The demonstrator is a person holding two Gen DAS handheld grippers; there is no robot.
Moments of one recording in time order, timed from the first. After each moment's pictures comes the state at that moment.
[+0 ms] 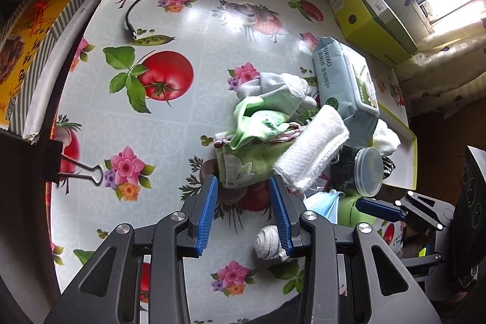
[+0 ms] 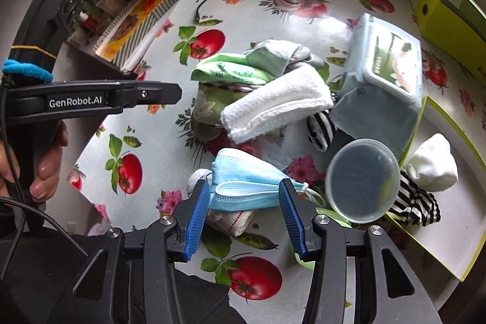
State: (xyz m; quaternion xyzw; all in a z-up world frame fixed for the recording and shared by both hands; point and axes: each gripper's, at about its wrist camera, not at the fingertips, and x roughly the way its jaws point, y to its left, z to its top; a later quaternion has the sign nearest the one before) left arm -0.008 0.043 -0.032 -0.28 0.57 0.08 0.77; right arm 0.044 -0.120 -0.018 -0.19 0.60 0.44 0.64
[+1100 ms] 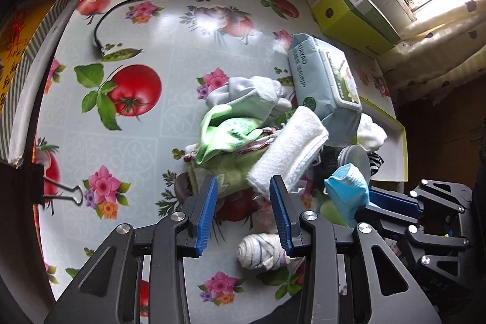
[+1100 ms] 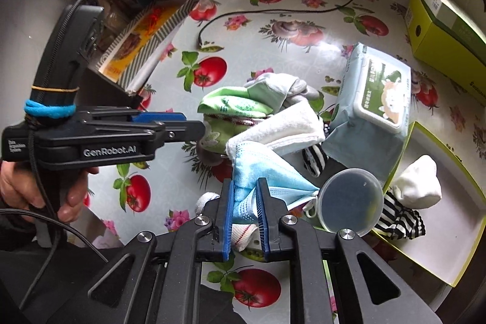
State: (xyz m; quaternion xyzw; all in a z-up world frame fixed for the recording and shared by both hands) left arm 0.016 0.022 -0.029 -0.26 0.56 0.03 0.78; right arm 0.064 -0.129 0.025 -0.14 0.57 0.43 0.68
